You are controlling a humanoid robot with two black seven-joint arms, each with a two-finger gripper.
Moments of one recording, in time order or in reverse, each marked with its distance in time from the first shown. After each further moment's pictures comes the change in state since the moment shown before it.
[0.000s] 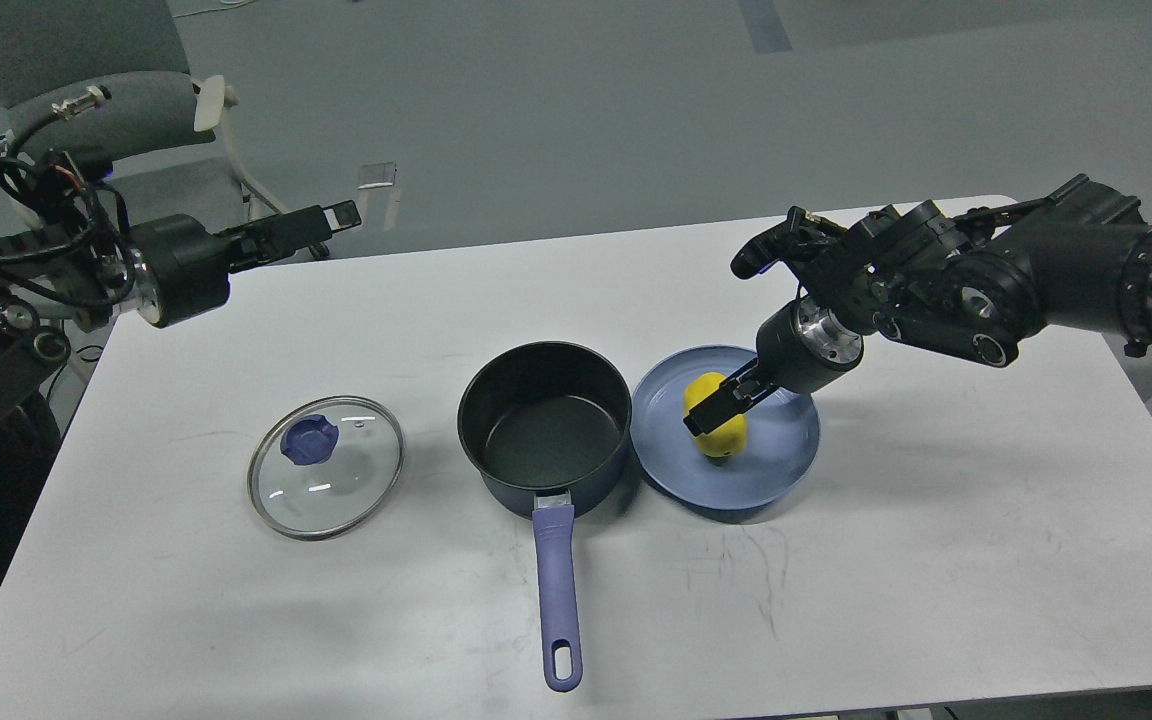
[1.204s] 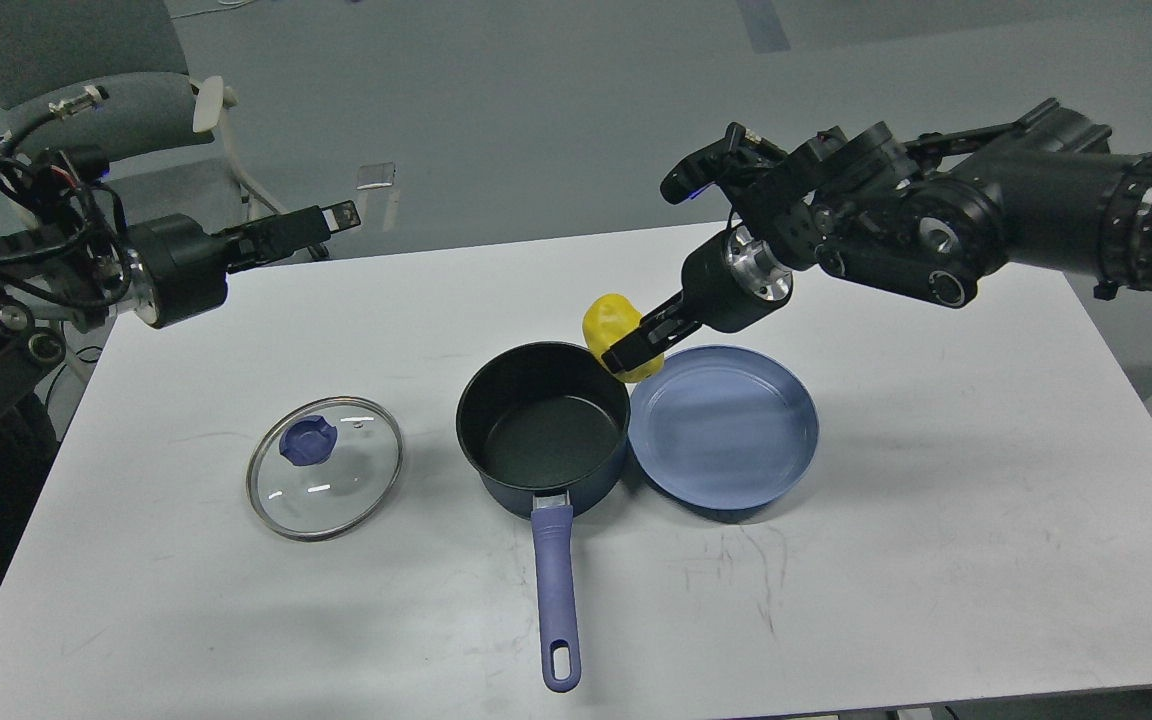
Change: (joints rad) left arm 0.000 0.018 0.000 -0.014 0.000 0.000 0.000; right arm 0.143 0.068 0.115 0.041 0.018 0.000 0.000
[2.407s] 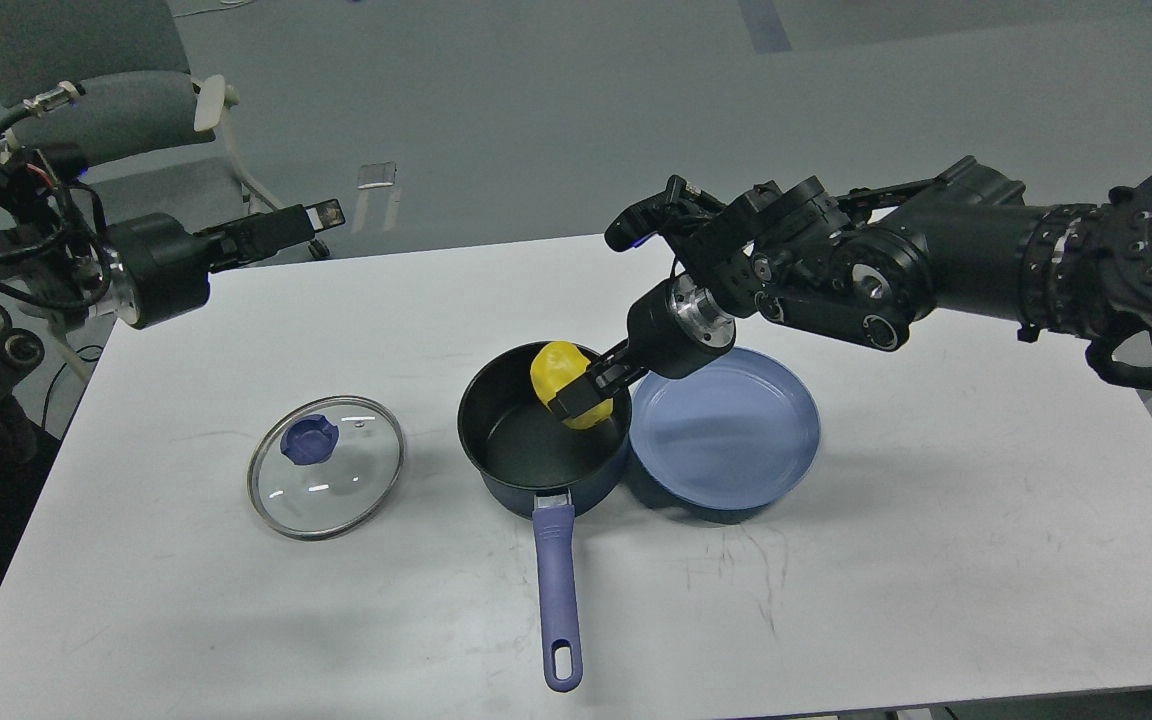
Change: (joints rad) left arm 0.000 0.030 0.000 -0.021 -0.001 0.000 0.000; right arm -0.058 0.074 0.023 -0.039 0.051 0.000 0.000
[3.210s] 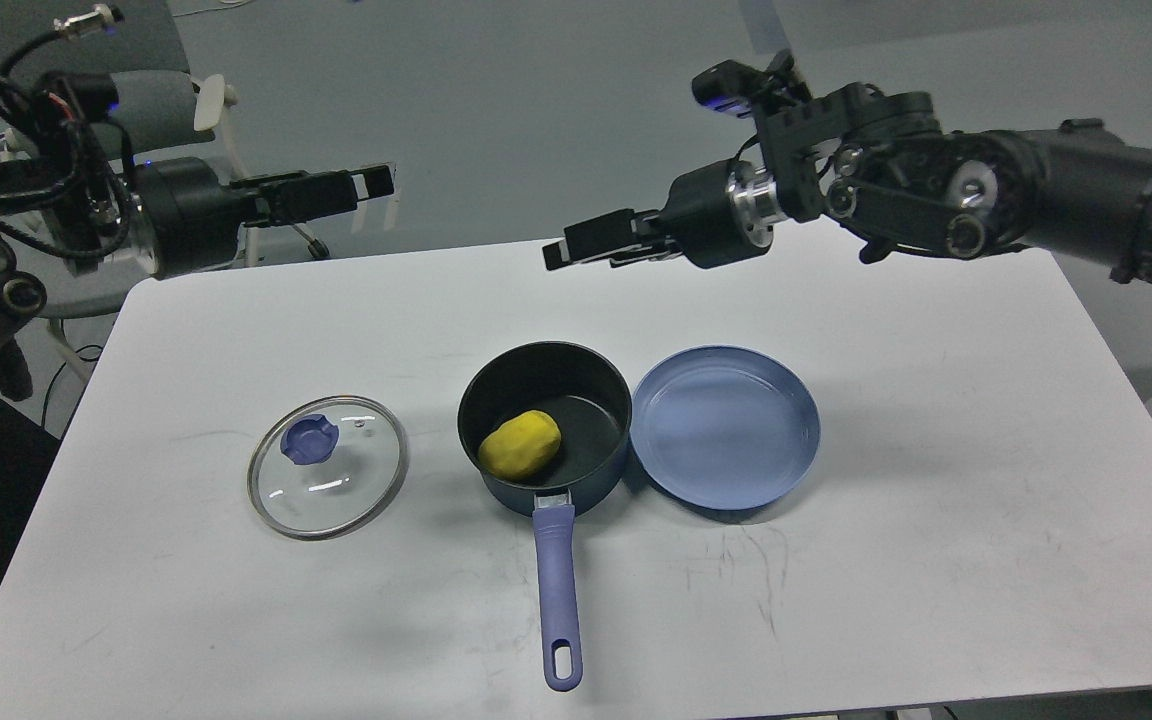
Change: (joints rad) left arm -0.189 -0.001 0.014 -0.158 0.147 -0.115 0.000; right arm -0.042 -0.261 0.245 0.003 0.259 0.000 0.000
